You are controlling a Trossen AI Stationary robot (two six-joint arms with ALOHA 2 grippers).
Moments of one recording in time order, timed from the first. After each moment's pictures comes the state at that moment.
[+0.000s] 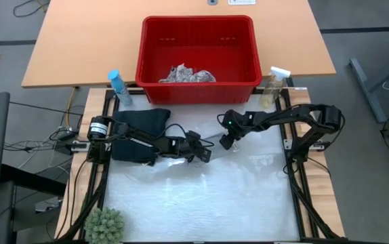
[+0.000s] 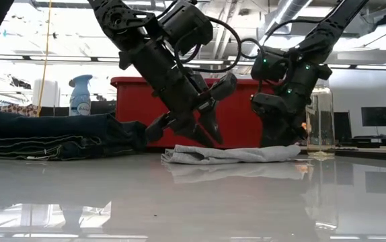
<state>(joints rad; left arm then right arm) -0.03 1.97 1.13 0.07 -0.37 -1.00 -0.33 1.62 0.73 -0.23 -0.15 0.46</state>
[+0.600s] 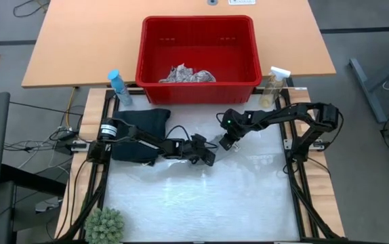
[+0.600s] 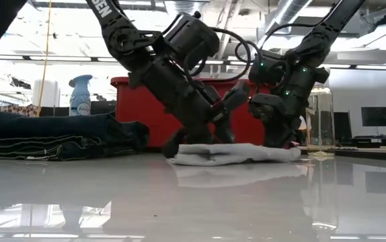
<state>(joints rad) -0.03 2.09 1.14 0.27 -0.24 -0.98 -0.34 1.65 0.73 -0.26 -0.18 0.41</state>
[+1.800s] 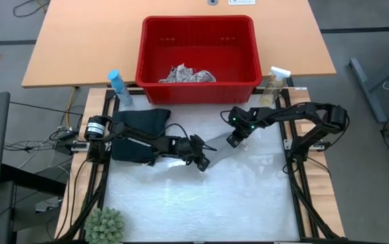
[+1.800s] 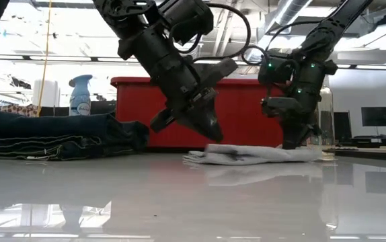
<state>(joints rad) -0.04 1.93 1.16 -0.02 -0.18 -0.78 -0.40 1.51 0.72 -0.42 -0.13 0.40</state>
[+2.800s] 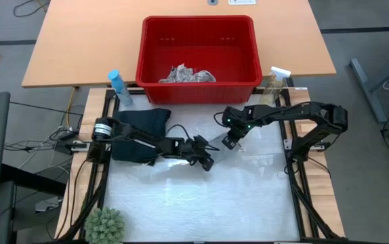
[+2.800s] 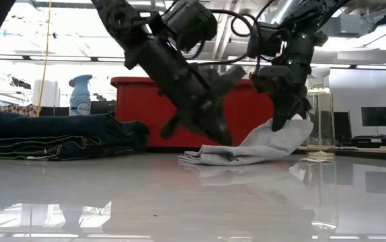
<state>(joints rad) -0.04 1.99 1.16 0.11 -0.21 -0.77 -0.27 1.49 0.94 -0.66 -0.09 0.43</state>
